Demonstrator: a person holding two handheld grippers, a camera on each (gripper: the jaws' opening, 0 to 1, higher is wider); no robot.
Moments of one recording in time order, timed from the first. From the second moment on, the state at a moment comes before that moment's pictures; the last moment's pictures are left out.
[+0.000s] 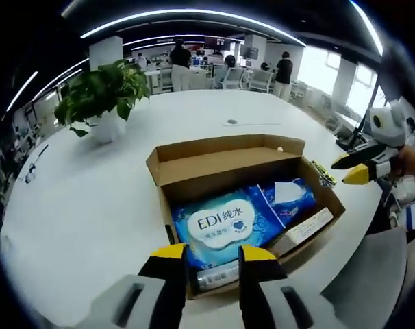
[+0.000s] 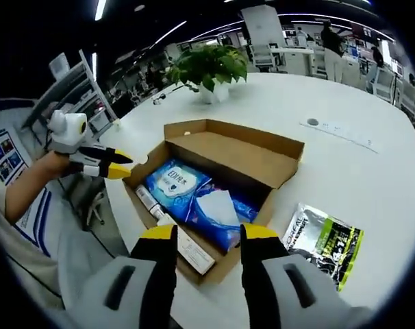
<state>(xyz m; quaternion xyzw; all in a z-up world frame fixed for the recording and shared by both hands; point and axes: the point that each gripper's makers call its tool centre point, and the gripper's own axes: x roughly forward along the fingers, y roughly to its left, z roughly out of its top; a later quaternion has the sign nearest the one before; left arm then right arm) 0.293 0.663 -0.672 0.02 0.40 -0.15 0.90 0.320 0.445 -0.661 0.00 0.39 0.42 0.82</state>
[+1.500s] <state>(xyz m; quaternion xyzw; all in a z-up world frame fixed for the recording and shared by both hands) 0.281 0.698 -0.707 -0.03 0.41 -0.07 0.91 0.319 0.553 -0.728 -0.07 0.42 0.46 0.78</state>
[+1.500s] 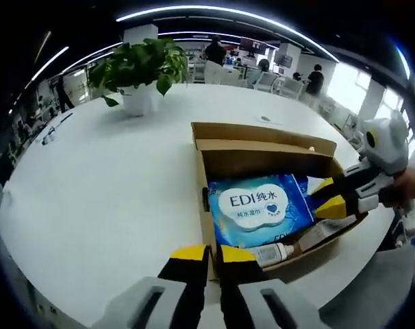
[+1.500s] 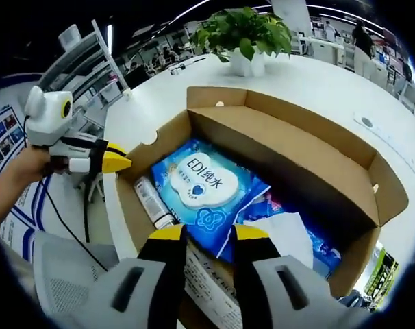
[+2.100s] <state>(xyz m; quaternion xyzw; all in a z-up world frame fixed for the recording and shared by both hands) 0.281 0.698 -0.707 -0.03 0.41 -0.07 0.91 0.321 0.548 -0.742 -0.11 0.44 0.44 0.78</state>
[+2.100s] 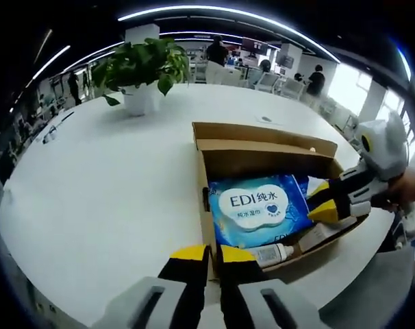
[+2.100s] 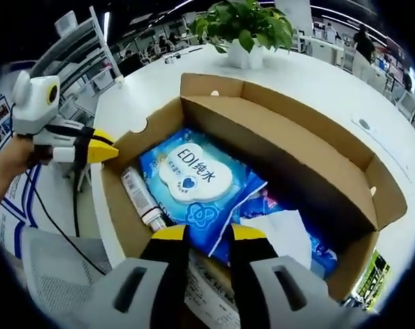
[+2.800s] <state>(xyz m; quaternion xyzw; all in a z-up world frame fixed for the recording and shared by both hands) 0.281 0.699 -0.708 -0.05 0.41 -0.06 0.91 0.329 0.559 -0.754 -0.07 0.46 0.41 0.78</state>
